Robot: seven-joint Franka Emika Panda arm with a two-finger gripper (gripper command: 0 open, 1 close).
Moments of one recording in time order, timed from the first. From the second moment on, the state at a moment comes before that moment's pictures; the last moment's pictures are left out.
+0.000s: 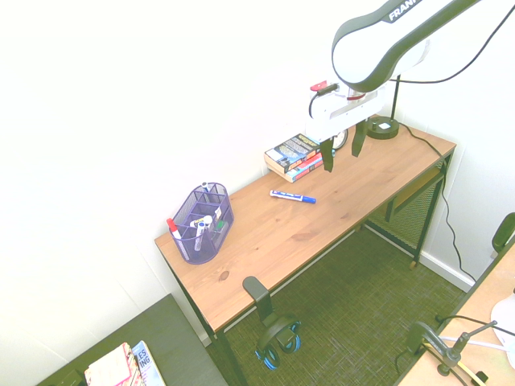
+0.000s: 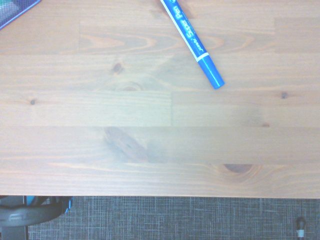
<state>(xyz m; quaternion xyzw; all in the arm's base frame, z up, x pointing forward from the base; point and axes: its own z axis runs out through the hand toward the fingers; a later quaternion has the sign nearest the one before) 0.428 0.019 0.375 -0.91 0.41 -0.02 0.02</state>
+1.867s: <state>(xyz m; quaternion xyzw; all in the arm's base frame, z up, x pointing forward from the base) 0.560 -0.008 0.186 -0.95 0.28 -0.08 0.07</state>
